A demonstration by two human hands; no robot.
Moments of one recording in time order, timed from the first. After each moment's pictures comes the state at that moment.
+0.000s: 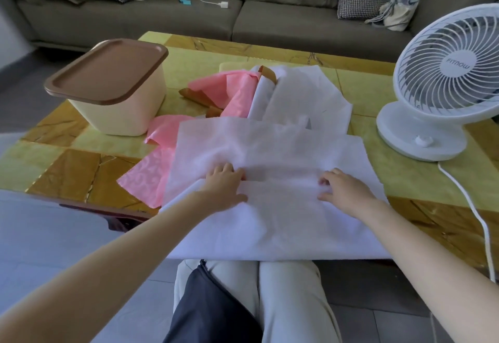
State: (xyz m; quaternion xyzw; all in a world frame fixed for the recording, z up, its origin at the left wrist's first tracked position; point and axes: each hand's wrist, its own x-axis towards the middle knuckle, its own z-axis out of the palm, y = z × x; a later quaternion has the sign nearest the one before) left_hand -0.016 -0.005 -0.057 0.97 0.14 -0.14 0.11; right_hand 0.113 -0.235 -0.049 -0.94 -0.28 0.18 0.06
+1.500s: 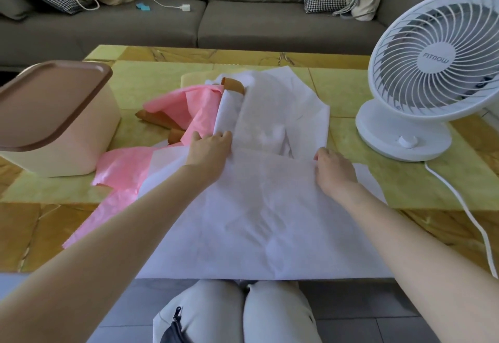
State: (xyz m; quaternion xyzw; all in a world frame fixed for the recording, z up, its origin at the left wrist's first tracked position) left_hand 0.107 0.020 -0.035 0.99 0.12 0.04 -0.04; right_hand 0.196 -0.213 -0.060 -0.98 -0.19 0.02 0.04
